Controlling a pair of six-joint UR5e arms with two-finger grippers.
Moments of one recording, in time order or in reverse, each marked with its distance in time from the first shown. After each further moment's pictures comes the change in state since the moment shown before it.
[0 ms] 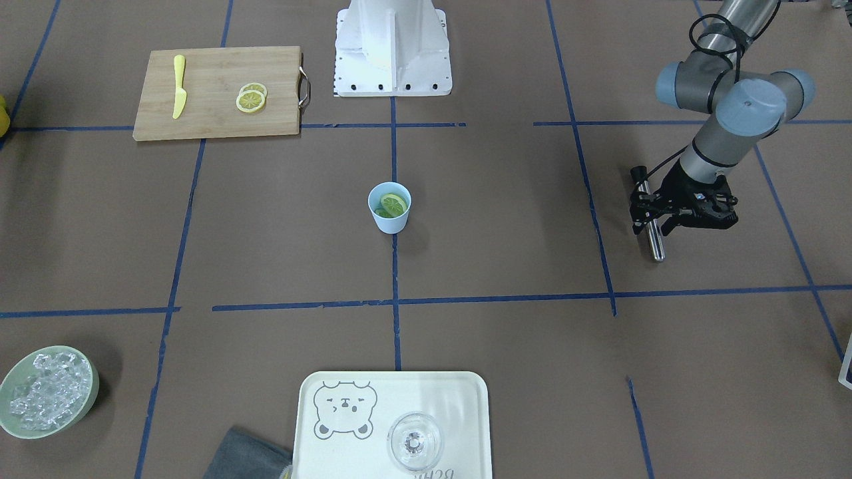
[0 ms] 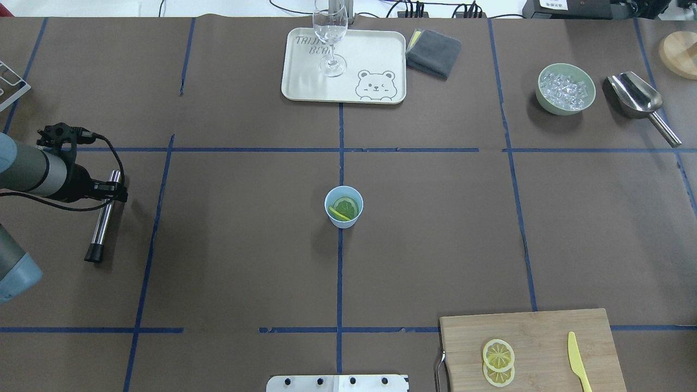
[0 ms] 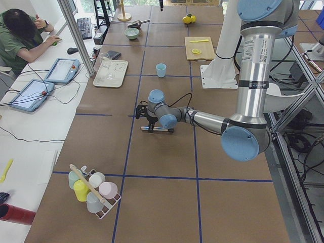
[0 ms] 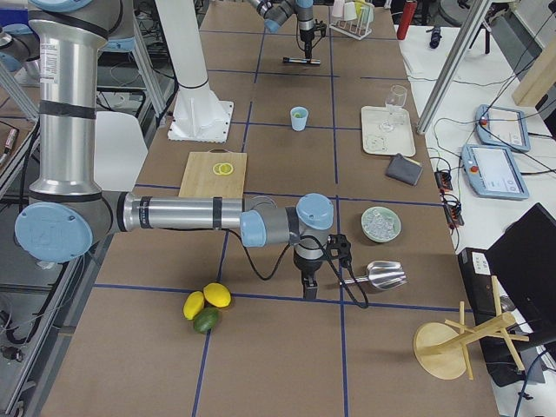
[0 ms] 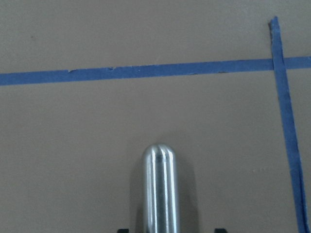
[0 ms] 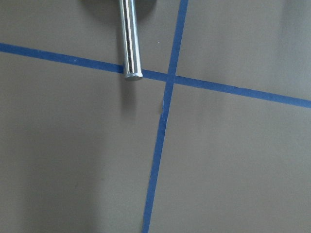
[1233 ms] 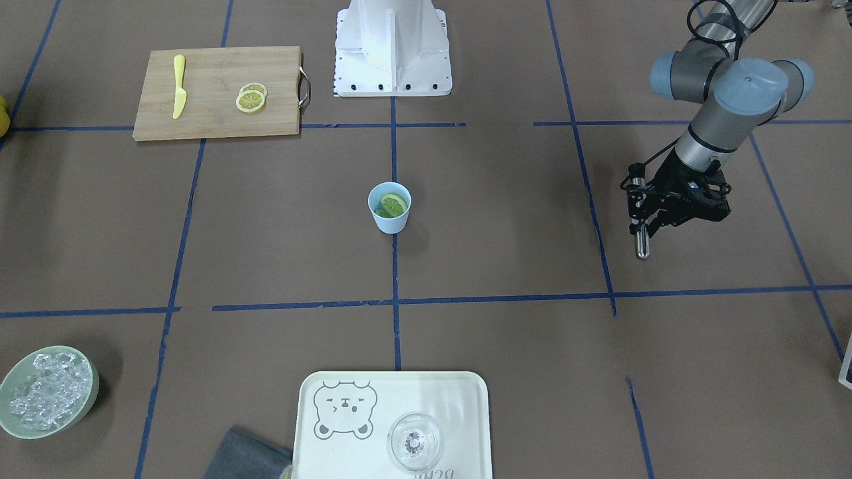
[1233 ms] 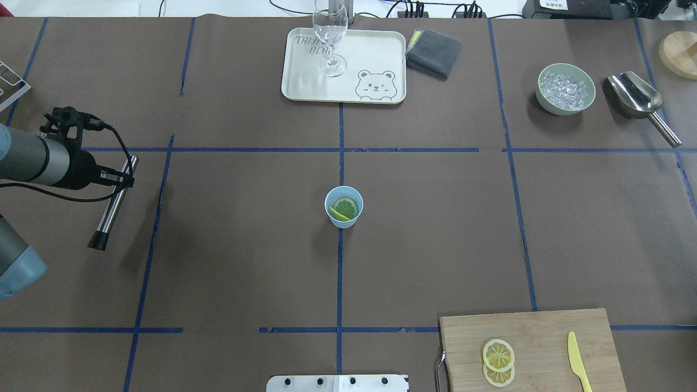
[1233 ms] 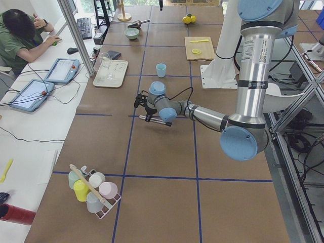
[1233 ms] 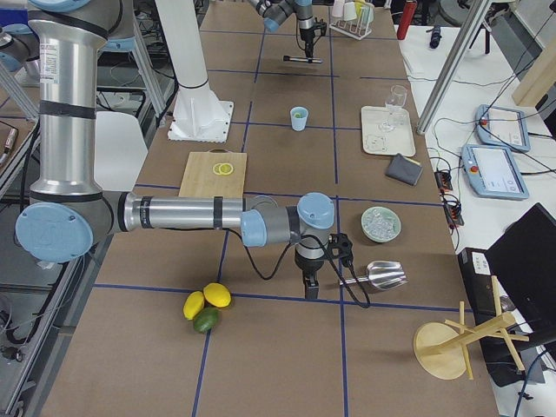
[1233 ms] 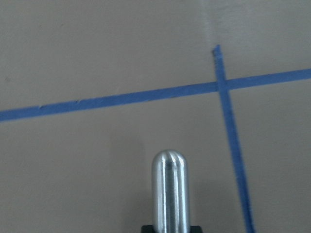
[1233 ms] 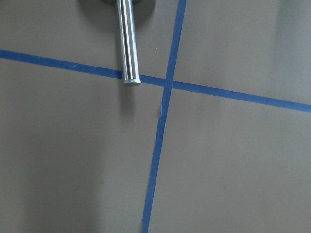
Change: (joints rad) left arm -0.022 -0.041 -0.092 -0.016 0.033 0.183; right arm 0.010 0.007 0.002 0.000 0.000 0.001
